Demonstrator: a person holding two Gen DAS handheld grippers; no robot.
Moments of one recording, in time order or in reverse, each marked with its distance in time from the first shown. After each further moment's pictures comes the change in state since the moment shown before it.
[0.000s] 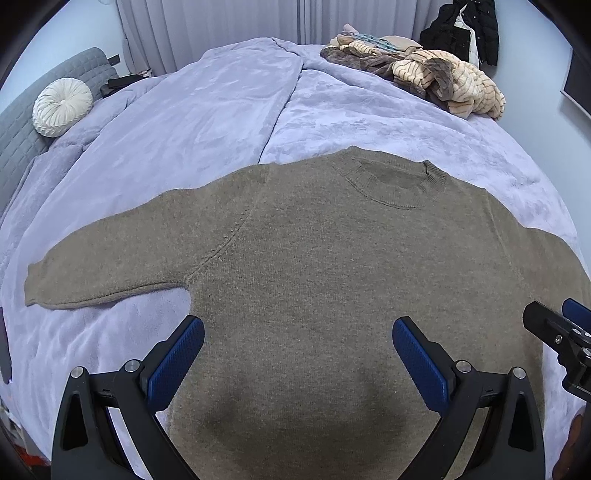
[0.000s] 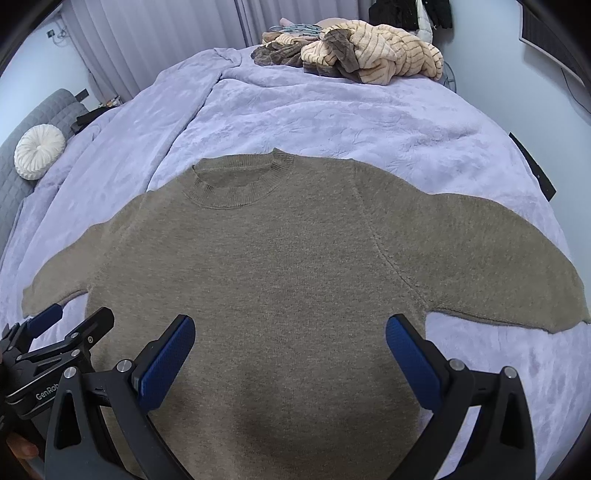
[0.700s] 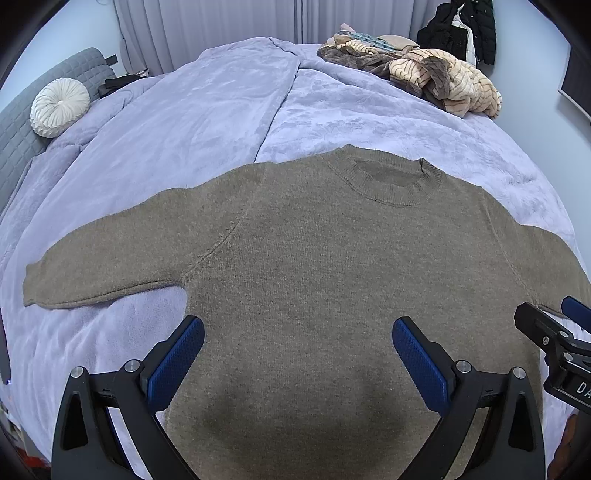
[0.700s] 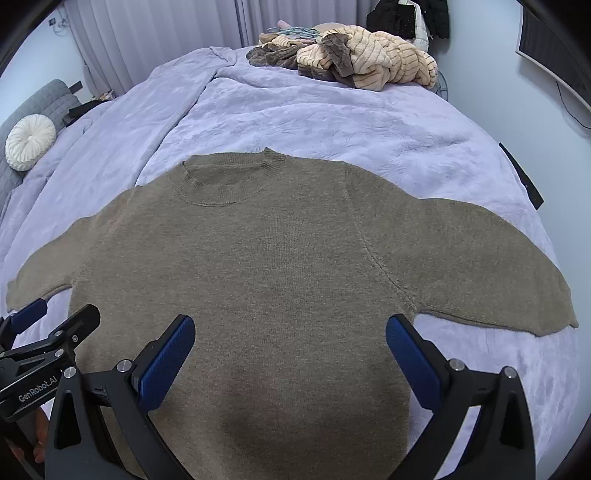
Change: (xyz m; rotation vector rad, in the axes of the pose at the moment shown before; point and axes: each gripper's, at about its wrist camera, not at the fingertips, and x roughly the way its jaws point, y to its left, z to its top) left arm 0.020 0.005 0.011 0.030 0.011 -0.013; right arm 0.001 0.003 -0.004 -0.034 -0.016 -0.068
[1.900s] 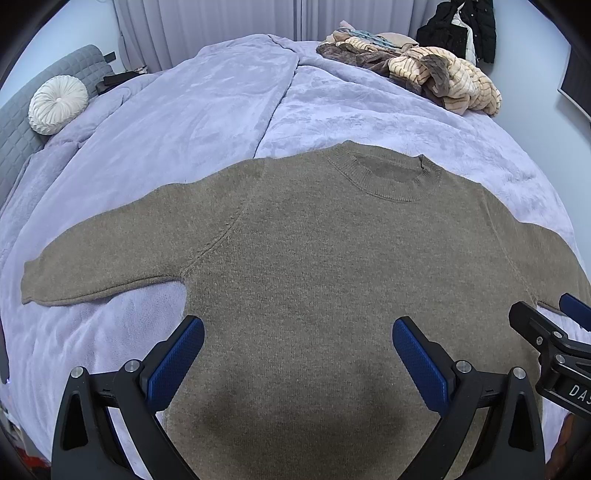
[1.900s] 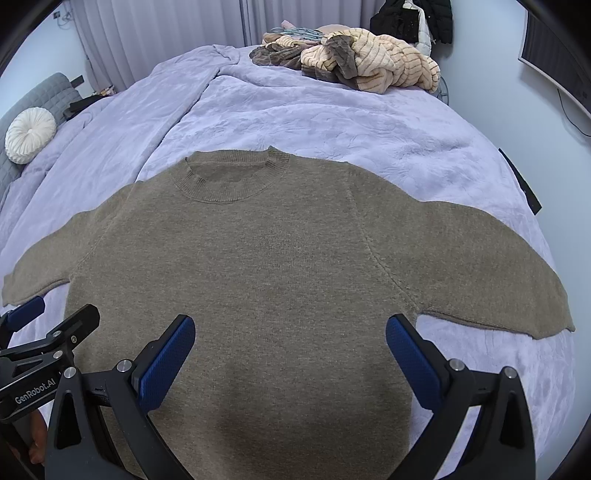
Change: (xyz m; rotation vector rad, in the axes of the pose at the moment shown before) left arm 0.009 0.001 0.002 0.003 0.013 -0.009; right arm 0.000 0.007 0.000 -0.013 -0.001 -0.016
